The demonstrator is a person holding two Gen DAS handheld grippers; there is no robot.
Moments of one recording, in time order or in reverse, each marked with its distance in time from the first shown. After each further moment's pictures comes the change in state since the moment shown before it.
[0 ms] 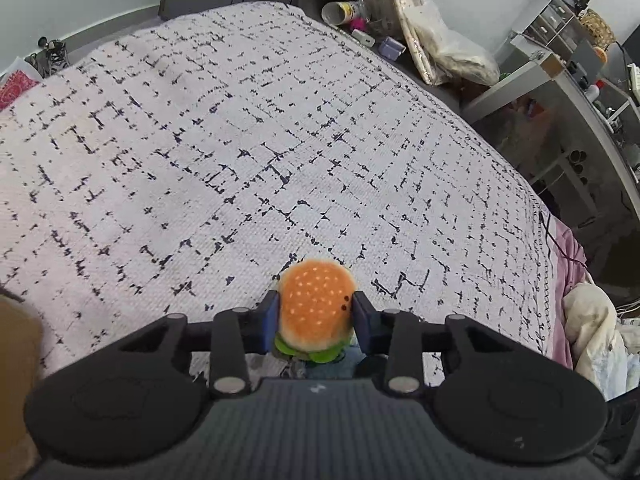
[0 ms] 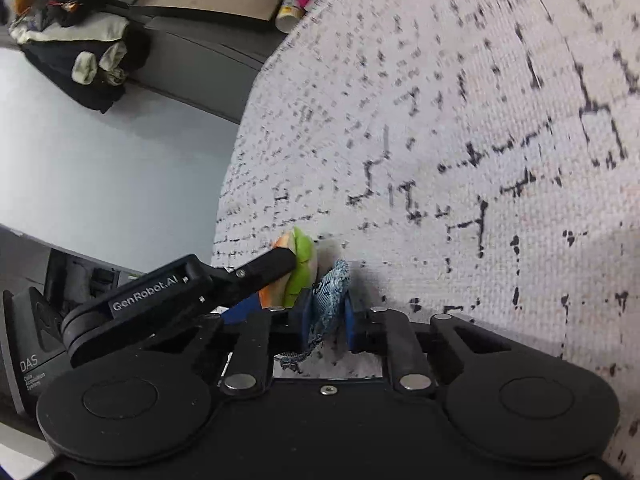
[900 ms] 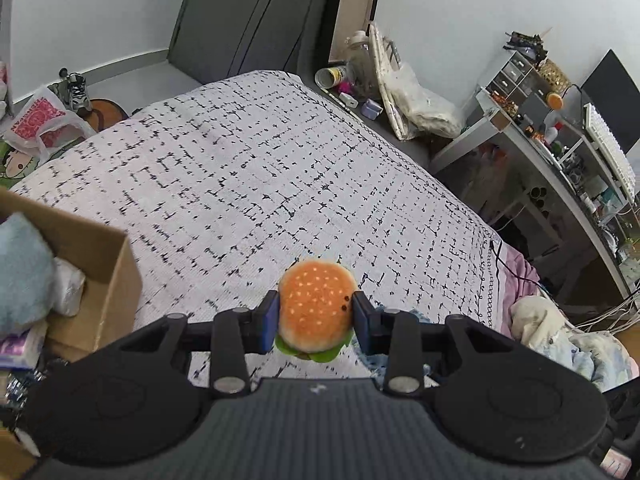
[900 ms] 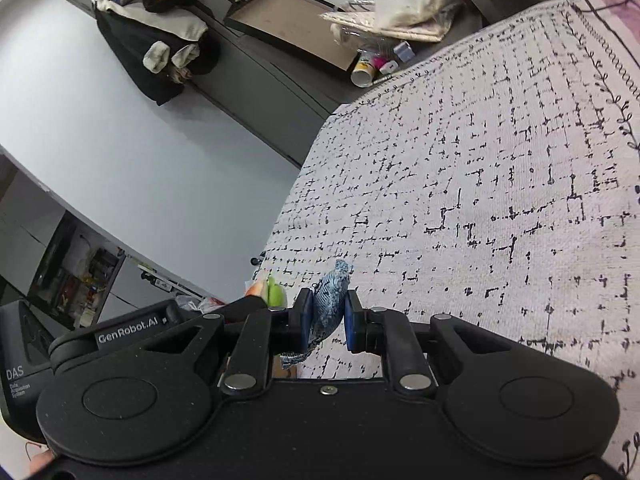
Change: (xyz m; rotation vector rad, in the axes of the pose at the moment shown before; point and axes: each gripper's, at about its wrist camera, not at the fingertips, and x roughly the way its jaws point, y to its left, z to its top) left arm -0.134 0.009 -0.033 -0.019 -0.144 -0.044; right arm -0.089 0.080 -0.040 -0.213 -0.149 -0.001
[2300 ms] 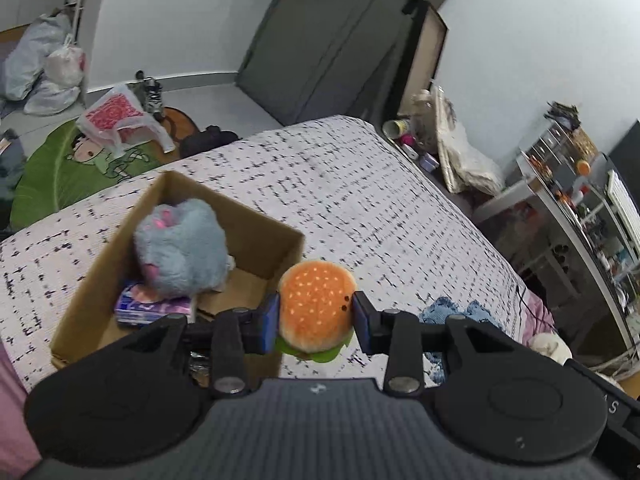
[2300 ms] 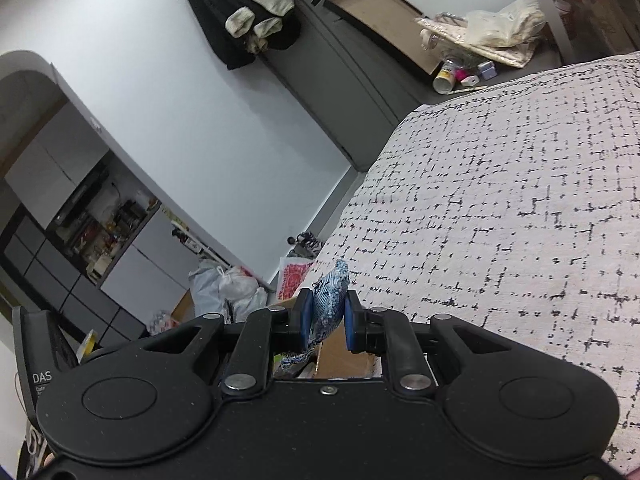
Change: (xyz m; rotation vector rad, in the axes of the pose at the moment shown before) left arm -0.102 0.098 -0.024 -0.147 -0.118 0.083; right arm -0.015 0.104 -0.060 -0.196 0.007 0.062
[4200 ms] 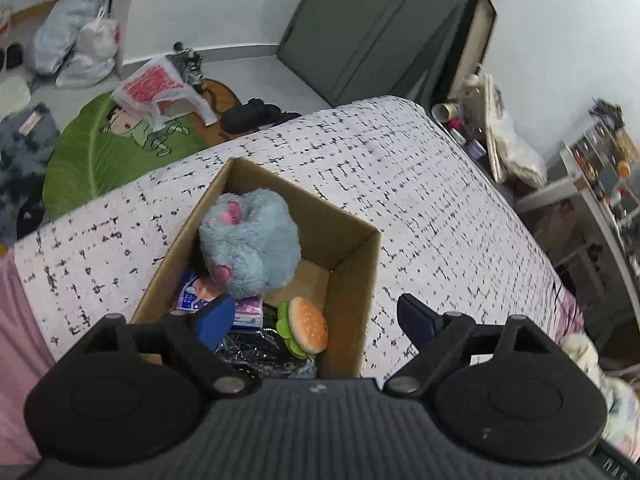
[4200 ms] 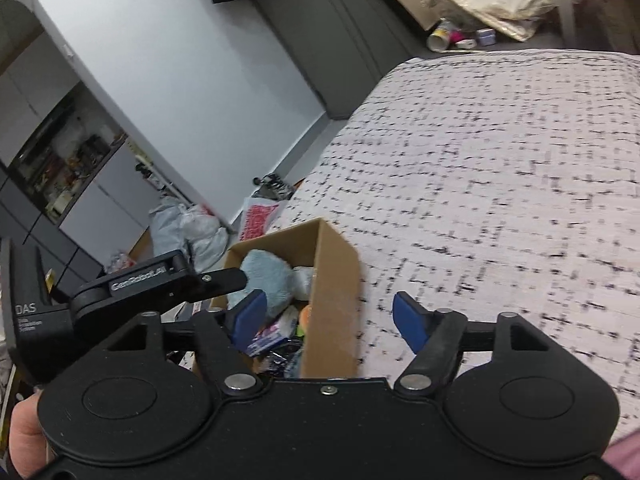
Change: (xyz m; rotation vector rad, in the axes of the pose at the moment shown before) left arm 0.006 0.036 0.020 -0.020 0.100 0.105; right arm 0.005 0.037 -0.021 -0.068 0.159 -0.159
